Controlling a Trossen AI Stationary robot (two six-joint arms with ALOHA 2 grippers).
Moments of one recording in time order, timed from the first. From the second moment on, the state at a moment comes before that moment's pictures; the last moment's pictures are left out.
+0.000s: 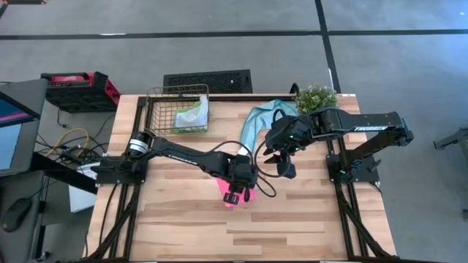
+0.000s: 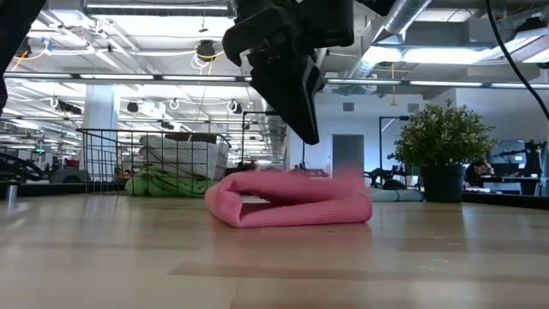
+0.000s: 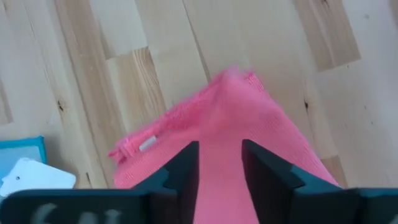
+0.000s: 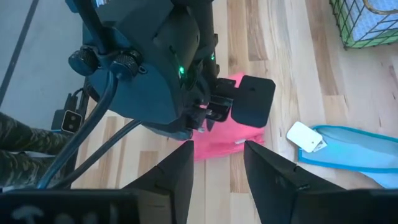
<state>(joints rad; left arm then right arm) -0.17 2.06 1.68 -0.77 -0.04 0.14 0.09 1.39 1.50 -0.99 -0.12 0.10</state>
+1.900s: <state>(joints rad) -0.17 1.67 0.83 -0.17 -0.04 -1.30 0.09 1.39 1.50 -1.00 -0.12 0.07</state>
